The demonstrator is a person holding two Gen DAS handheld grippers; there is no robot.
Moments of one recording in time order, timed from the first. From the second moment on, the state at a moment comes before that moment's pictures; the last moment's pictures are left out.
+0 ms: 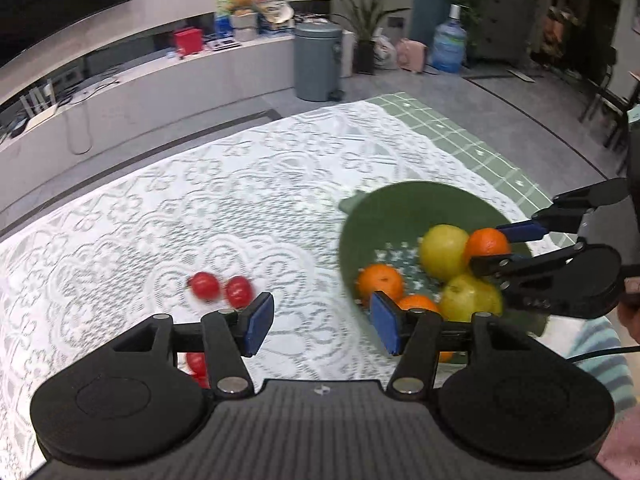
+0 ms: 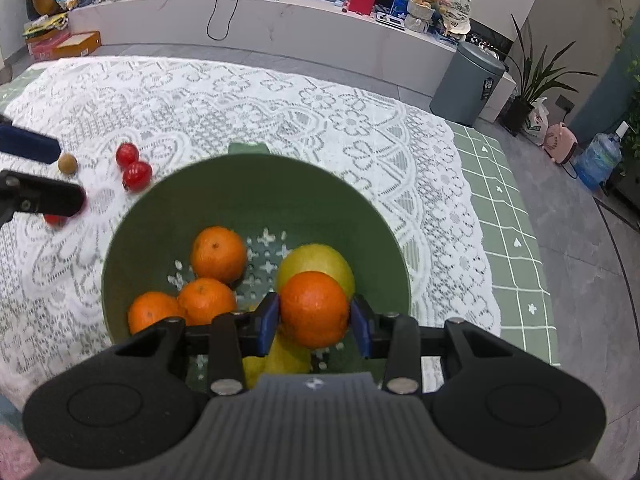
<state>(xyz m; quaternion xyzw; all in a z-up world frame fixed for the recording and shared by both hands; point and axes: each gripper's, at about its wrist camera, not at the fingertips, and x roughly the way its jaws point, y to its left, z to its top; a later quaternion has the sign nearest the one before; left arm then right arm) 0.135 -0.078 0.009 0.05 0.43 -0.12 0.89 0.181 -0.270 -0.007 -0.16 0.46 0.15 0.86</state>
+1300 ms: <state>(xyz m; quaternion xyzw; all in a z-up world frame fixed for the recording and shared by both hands) 0.115 -0.001 0.001 -0.05 0.40 -0.05 0.92 0.174 -0.225 0.022 -0.06 0.40 0.16 0.90</state>
